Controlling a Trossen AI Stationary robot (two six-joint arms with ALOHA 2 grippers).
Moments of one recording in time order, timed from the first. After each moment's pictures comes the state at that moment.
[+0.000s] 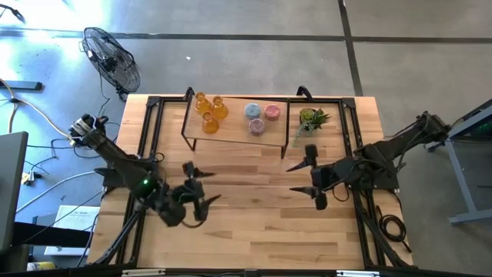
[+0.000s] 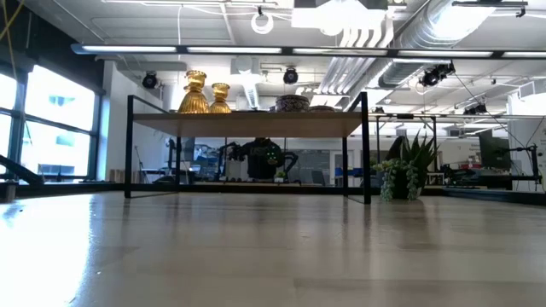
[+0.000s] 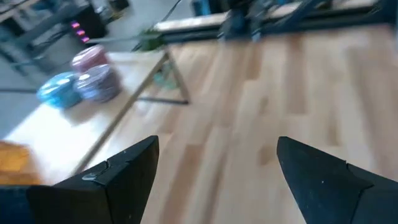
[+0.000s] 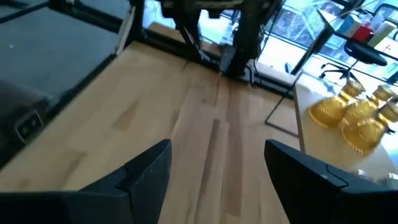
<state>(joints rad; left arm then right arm) -0.70 1.30 1.06 -0.46 -0.96 -0.42 0.46 1.05 0.97 -0.33 0.37 -0.13</state>
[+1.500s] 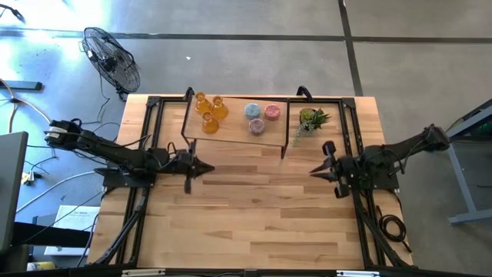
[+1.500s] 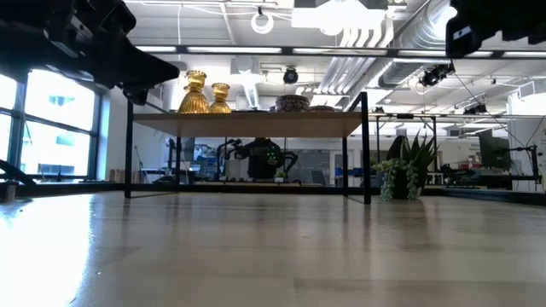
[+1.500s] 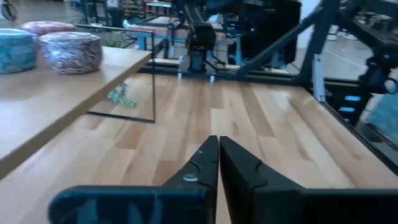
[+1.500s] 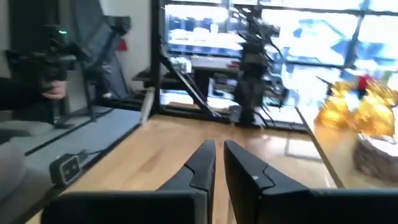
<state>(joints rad) -0.18 0.90 0.17 0.66 -0.19 -0.11 0.34 0.36 0.21 0.19 0.13 -0.07</state>
